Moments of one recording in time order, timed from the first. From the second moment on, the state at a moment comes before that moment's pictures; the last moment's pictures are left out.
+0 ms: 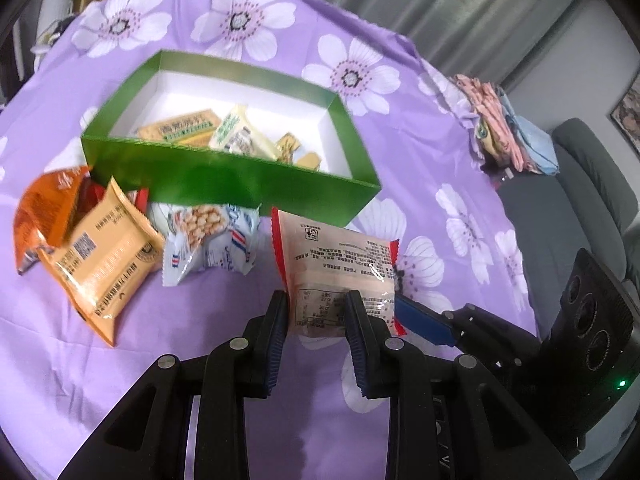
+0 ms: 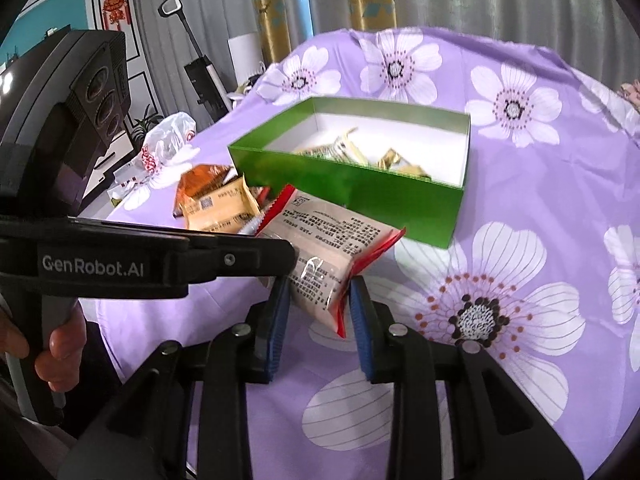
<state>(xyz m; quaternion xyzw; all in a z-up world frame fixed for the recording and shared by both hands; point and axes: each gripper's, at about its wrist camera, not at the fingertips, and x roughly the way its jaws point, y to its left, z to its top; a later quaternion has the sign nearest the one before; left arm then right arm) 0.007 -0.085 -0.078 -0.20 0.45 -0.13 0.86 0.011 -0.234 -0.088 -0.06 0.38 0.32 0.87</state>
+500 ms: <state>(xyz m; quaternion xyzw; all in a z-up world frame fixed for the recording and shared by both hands) 0.007 -0.076 -0.043 -0.18 0.41 -0.14 0.88 0.009 -0.225 -0.054 -0.07 0.33 0.32 0.88</state>
